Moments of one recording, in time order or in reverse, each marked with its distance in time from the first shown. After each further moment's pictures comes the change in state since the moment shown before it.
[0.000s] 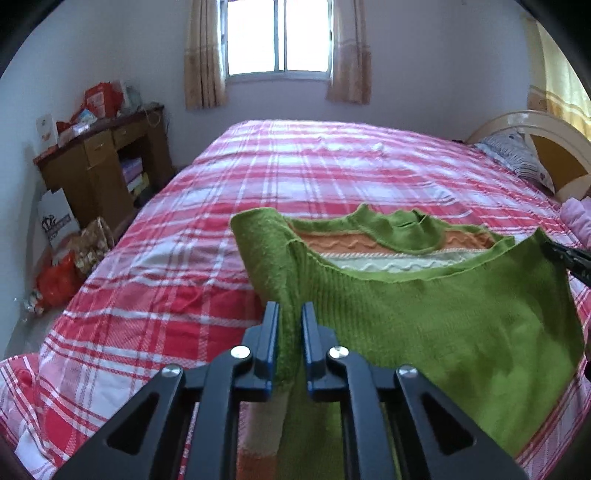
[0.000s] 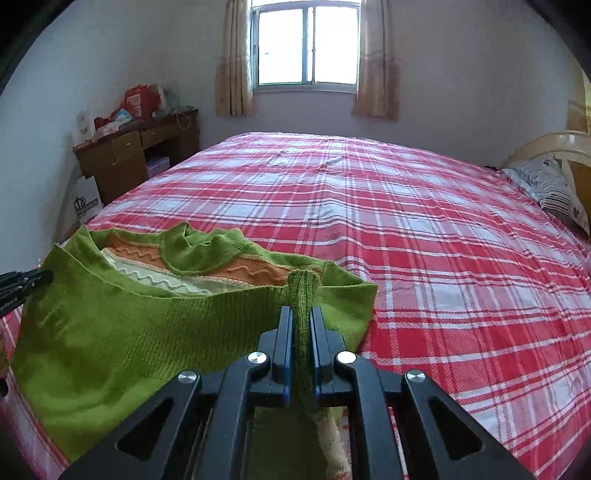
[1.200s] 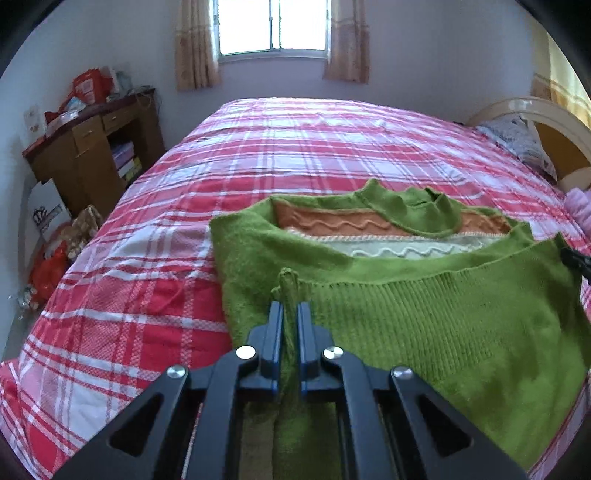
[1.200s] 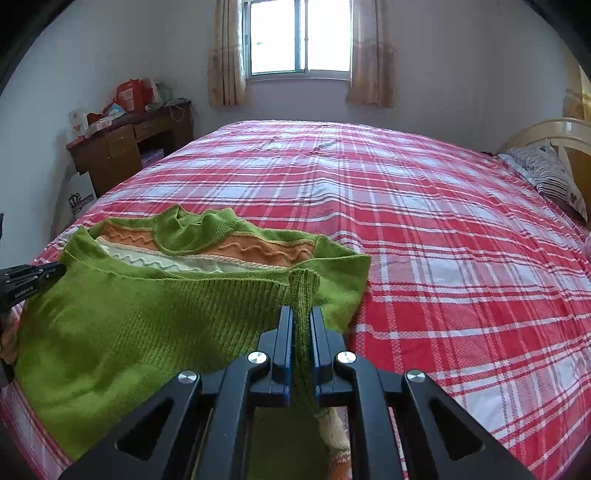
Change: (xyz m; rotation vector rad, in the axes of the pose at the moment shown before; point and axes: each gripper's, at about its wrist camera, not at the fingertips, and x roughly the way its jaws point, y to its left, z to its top) left arm 0.036 0.005 -0.002 -0.007 0.090 -0.004; right arm 0.008 -0.008 -0.015 0.020 0.050 -0.011
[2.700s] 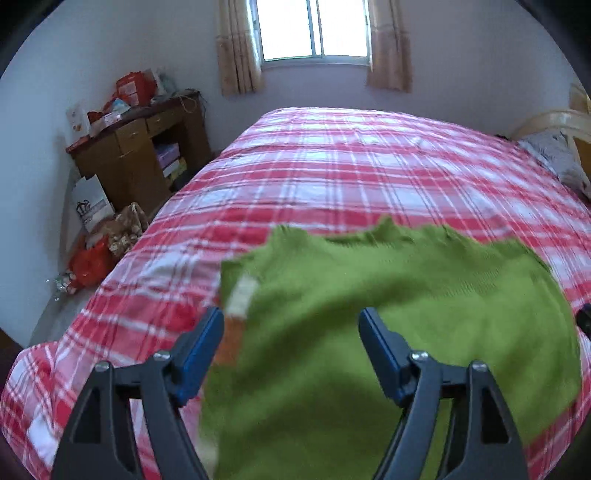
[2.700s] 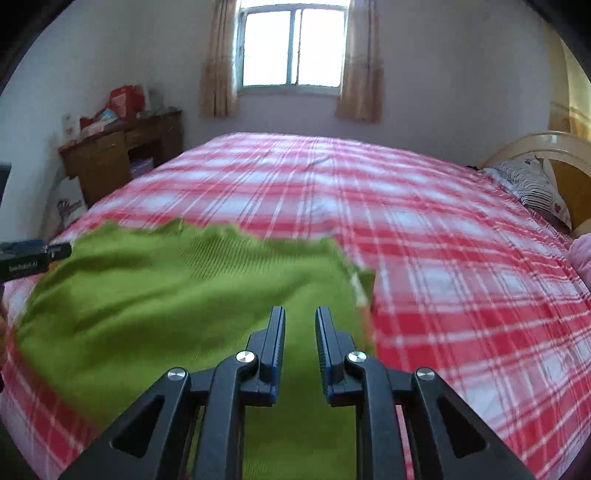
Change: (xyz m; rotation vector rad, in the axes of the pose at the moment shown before) left arm -0.023 -0.046 0.025 -0.054 -0.006 0.191; right arm -0.017 0.029 -0.005 -0.019 -0.043 -0.072
